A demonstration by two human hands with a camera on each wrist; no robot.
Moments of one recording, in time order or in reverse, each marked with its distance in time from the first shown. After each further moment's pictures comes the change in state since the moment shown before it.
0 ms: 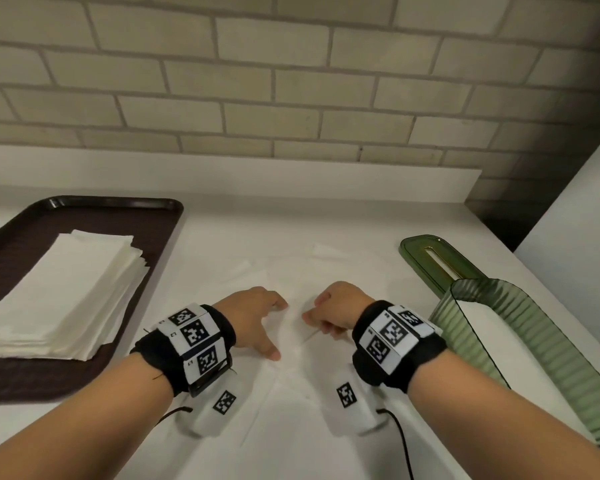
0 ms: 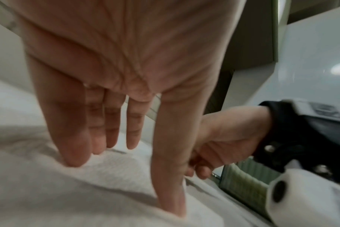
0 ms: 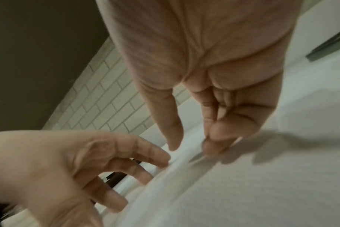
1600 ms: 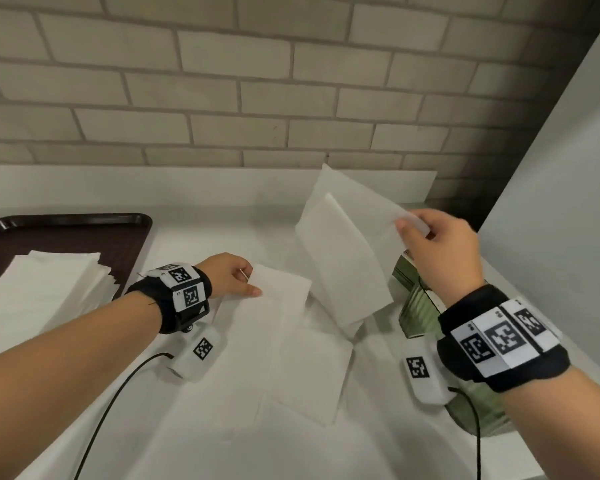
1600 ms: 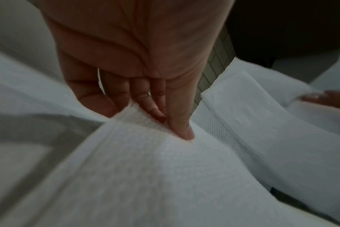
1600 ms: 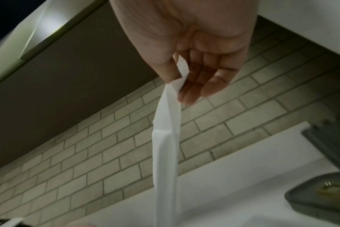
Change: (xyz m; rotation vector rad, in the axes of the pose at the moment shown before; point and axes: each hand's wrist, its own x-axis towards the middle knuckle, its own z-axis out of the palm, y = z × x) left_hand 0.061 -0.030 -0.040 -0.182 0.182 0.021; right_hand -0.075 0.041 -0.094 0.181 0.978 -0.464
